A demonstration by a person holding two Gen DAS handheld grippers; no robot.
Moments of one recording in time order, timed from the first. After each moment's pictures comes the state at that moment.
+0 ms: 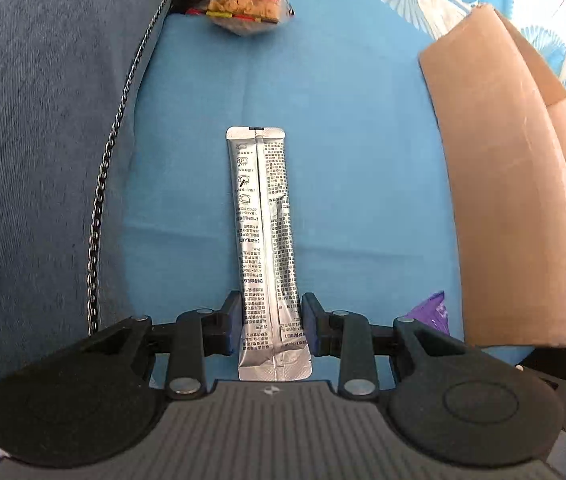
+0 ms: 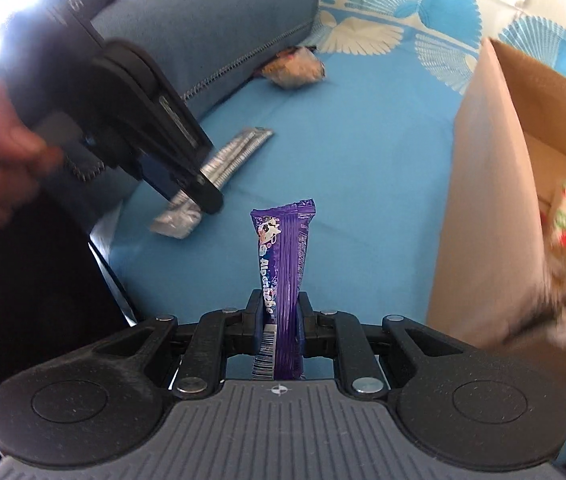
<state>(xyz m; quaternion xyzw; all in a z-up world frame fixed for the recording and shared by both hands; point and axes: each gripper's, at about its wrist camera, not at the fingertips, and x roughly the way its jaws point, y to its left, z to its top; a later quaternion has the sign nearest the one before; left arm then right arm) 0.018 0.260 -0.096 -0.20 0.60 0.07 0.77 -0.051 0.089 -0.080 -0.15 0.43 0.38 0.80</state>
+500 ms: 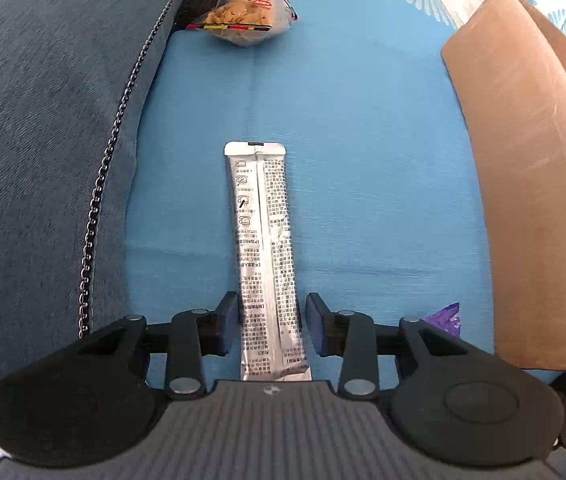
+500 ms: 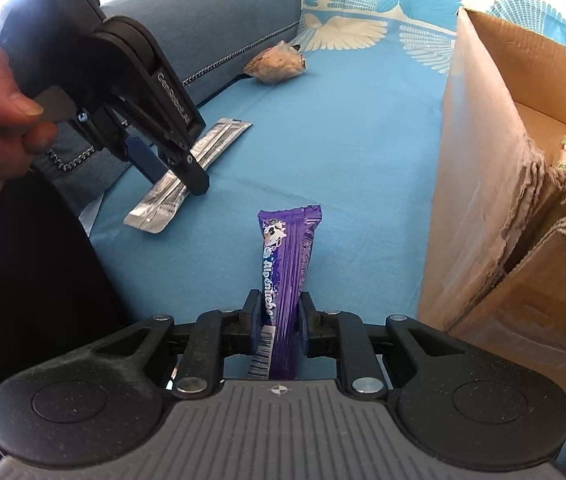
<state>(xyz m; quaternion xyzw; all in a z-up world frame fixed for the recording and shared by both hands) 0.040 0.229 -0.100 -0.14 0.61 0.13 0.77 -0.045 0.058 -0.113 -0.11 0.41 0.39 0.82</state>
